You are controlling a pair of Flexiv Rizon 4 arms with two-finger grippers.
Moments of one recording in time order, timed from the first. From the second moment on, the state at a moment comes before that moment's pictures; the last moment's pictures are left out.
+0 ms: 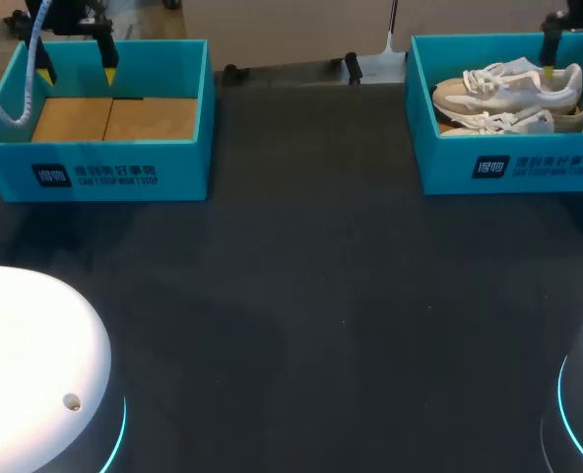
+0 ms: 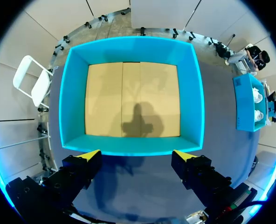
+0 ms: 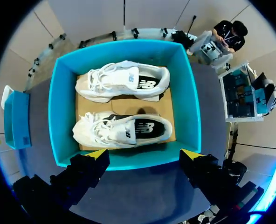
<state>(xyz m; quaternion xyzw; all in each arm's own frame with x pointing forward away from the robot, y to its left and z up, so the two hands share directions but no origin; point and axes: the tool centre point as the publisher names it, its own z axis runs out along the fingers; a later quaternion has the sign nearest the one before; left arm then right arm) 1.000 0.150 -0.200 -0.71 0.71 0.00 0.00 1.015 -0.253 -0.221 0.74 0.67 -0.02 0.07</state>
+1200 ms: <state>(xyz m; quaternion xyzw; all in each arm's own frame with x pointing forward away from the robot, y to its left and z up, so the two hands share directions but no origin) 1.000 0.150 -0.200 -0.71 0.71 0.00 0.00 1.023 -0.312 -0.324 0.71 0.70 -0.04 0.07</state>
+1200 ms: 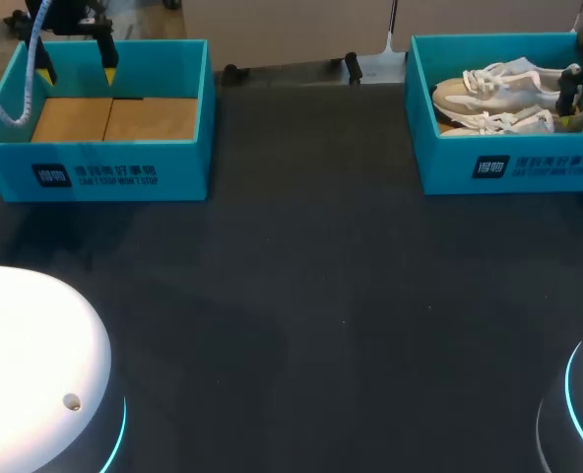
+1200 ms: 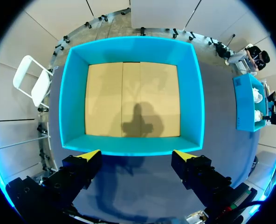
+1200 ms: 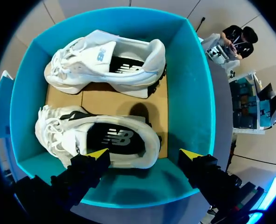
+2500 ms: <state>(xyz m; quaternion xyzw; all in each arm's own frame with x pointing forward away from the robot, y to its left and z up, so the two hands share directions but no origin) 1.000 0.150 -0.200 -0.71 0.71 0.00 0.00 1.028 -0.333 -0.389 0.72 0.69 -0.06 0.04</state>
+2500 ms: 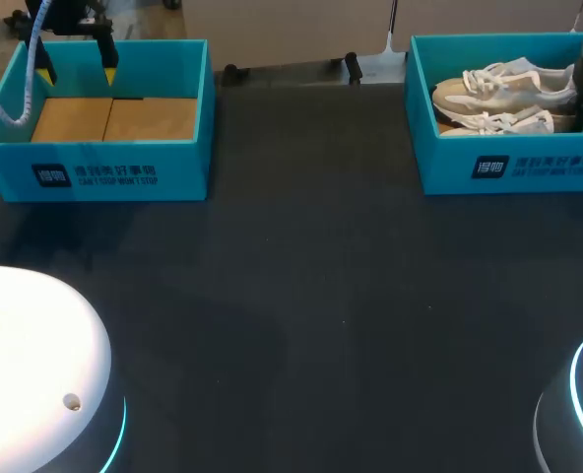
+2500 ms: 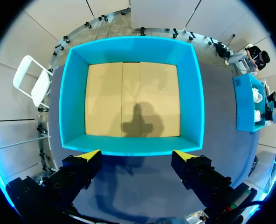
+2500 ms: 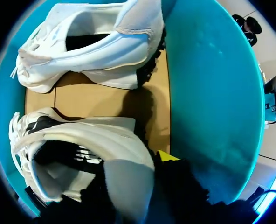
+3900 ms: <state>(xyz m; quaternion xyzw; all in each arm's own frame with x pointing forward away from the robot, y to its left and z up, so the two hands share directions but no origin) 1.000 0.150 -0.200 -0.71 0.71 0.00 0.00 1.017 -0.339 -0.253 0.75 0.65 -0.08 0.10</state>
